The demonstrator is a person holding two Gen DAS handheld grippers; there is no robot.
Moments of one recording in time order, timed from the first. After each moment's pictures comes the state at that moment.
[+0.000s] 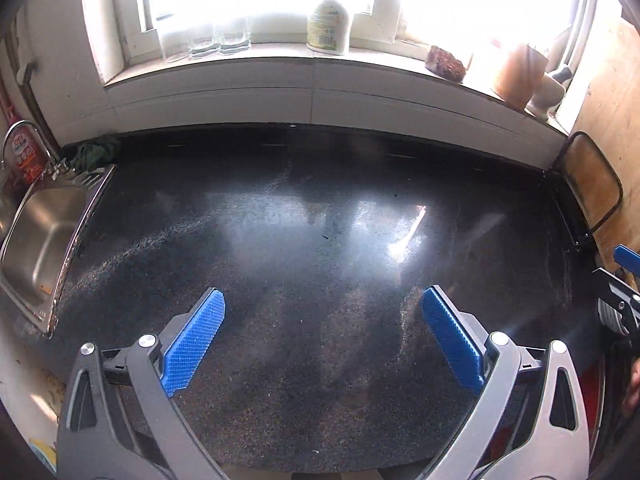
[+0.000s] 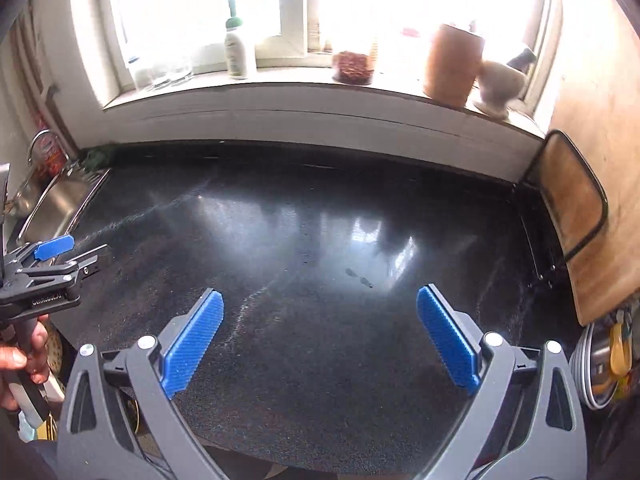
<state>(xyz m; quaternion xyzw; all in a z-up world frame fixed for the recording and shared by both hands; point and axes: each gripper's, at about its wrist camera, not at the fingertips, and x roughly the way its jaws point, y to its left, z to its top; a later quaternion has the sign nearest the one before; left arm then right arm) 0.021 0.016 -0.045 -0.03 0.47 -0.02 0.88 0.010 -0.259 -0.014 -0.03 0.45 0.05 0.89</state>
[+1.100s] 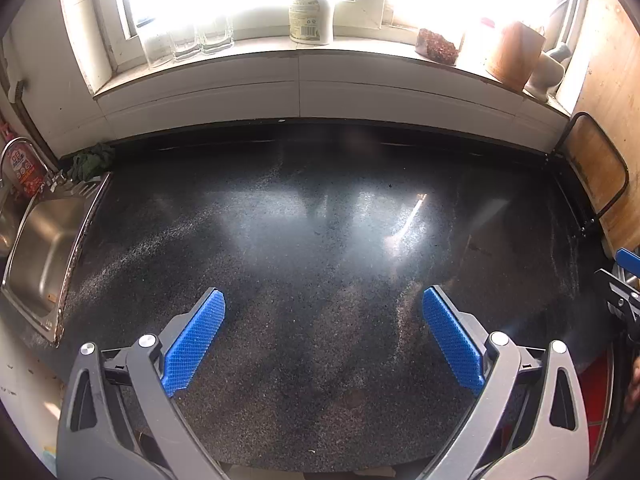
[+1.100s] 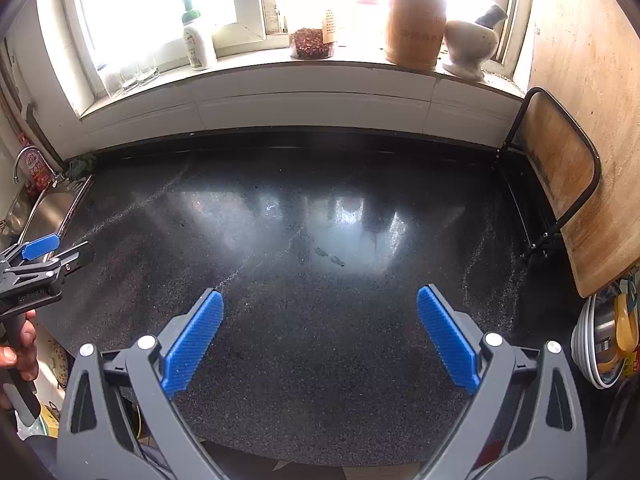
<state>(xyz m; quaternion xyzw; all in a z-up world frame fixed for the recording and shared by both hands) 0.033 0.003 -0.048 -0.01 0.48 -0.01 0.87 0.015 -0.282 -0.030 -0.02 0.48 0.05 0.88</state>
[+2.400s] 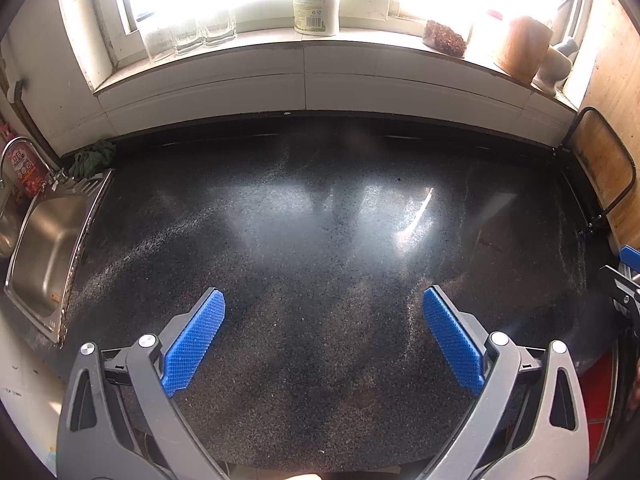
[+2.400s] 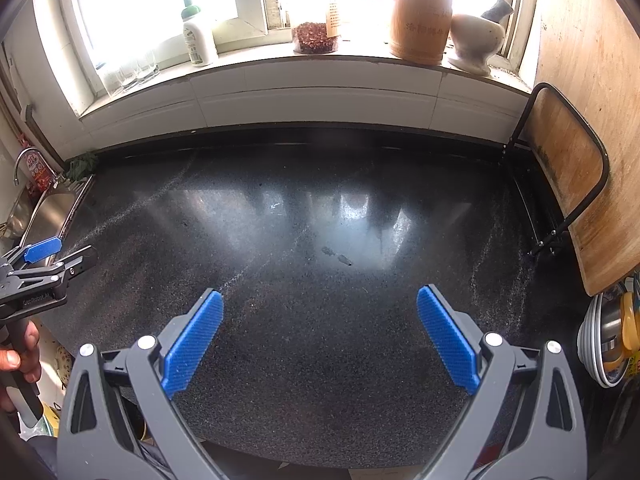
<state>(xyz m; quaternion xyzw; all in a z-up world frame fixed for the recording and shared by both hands) 0.037 0.008 -0.056 0.00 0.50 -0.01 0.87 0.020 -0.277 -0.035 -0.01 0.49 0.05 0.87</state>
